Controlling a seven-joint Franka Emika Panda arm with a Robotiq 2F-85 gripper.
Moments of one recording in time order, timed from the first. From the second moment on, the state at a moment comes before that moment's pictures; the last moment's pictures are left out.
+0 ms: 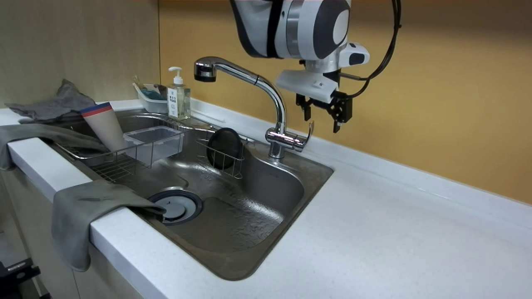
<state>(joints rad) 0.00 0.33 -0.04 -1.93 -0.08 2.76 0.23</state>
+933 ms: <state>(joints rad) 0.00 0.37 -0.08 -1.91 -0.07 2.73 0.23</state>
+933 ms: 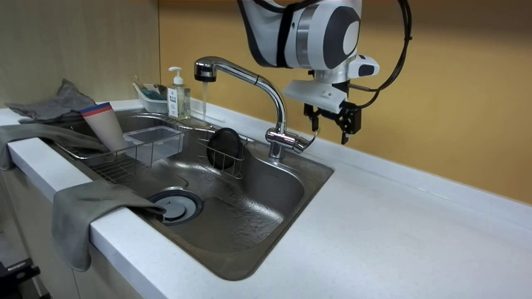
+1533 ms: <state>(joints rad) -0.02 0.38 -0.13 -1.91 -0.04 2.73 0.23</state>
